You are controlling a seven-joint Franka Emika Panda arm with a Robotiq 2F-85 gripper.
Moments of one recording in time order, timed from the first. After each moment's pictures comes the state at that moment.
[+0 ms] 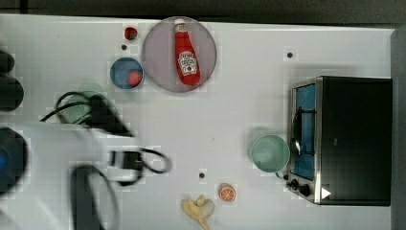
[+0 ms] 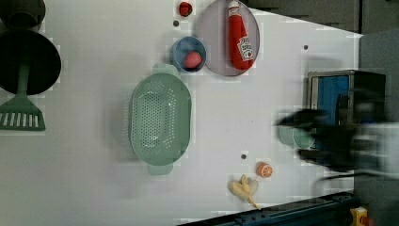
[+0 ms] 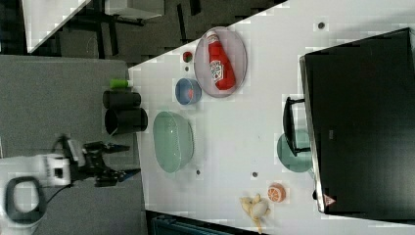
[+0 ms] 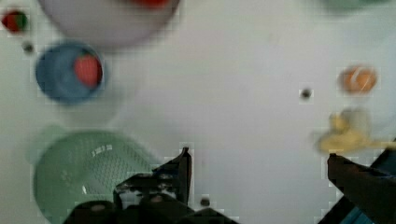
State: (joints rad) arm 0.05 -0.17 0.38 -2.10 0.00 0.29 0.49
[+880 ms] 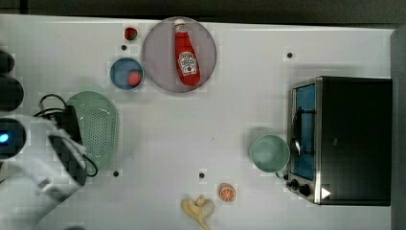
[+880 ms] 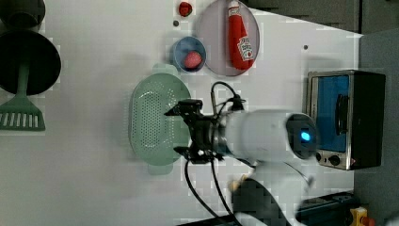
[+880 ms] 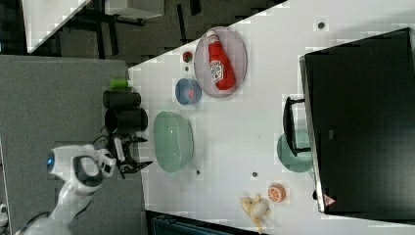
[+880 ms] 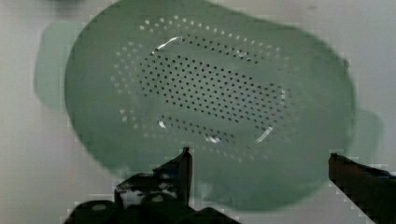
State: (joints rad) arm 0.10 0.33 0.57 -2.08 -0.06 0.83 1.24
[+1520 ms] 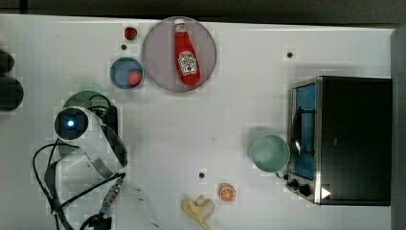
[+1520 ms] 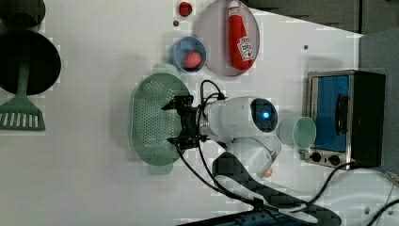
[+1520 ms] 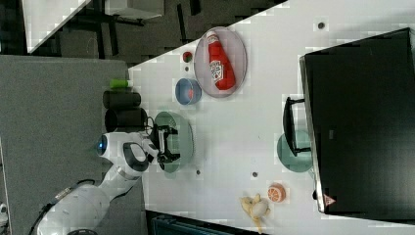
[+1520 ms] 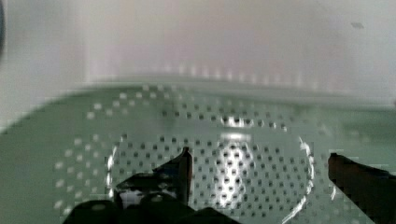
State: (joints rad) arm 0.11 0.58 0.46 -2.11 -0.15 1.05 1.33
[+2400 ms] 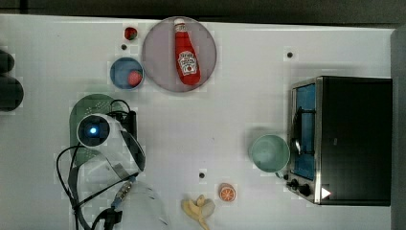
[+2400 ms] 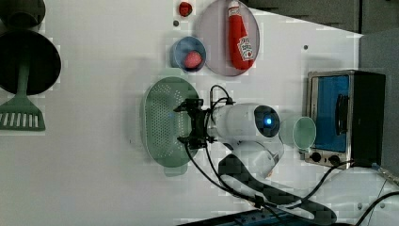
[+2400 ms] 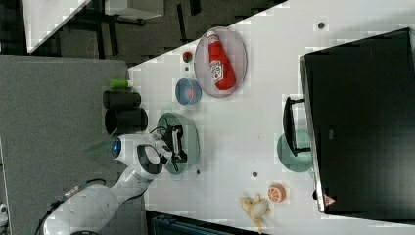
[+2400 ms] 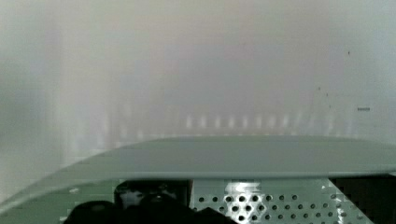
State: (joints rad) arm 0.12 0.57 0.37 -2.21 -0.19 1.15 1.34
